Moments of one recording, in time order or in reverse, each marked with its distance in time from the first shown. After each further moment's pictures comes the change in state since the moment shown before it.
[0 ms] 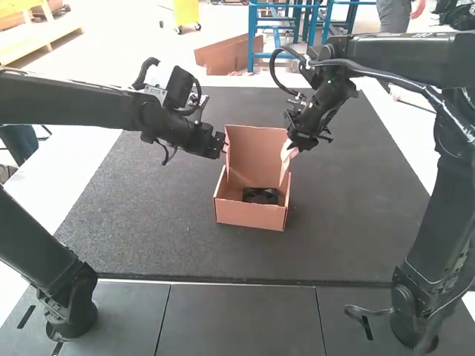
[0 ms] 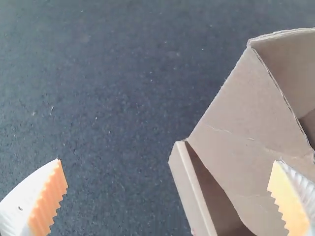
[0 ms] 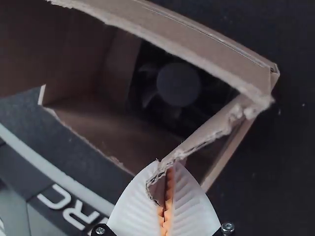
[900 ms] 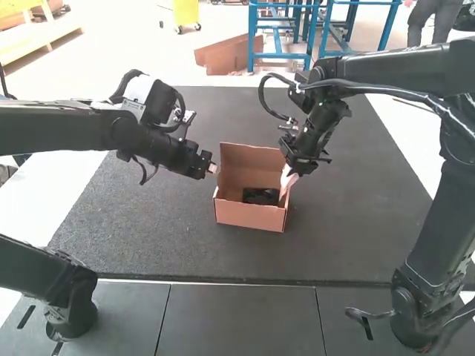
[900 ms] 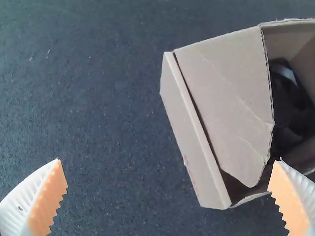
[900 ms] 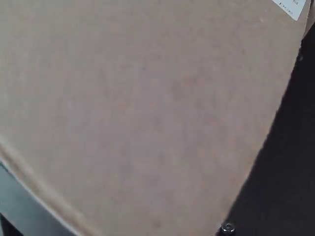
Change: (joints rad) left arm -0.019 -0.236 -0.159 -0.124 0.008 0.000; right arm 0.074 -0.035 -0.151 -0.011 0.043 -0.079
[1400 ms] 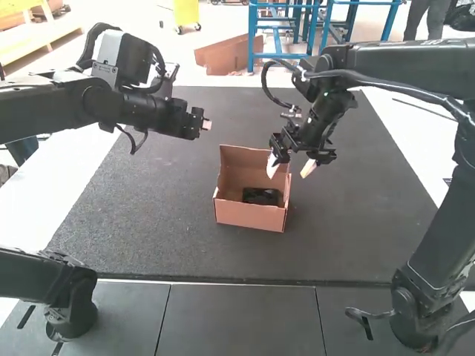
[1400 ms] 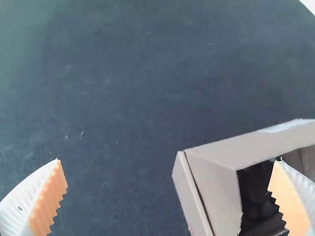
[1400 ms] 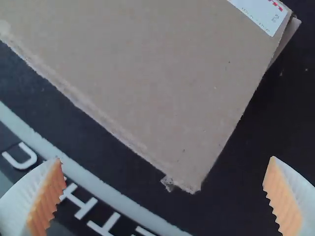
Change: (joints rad) left arm 0.048 -0.083 0.149 -0.004 -0.011 0.000; right arm 0.001 -0.071 0.032 0.003 0.042 -0.013
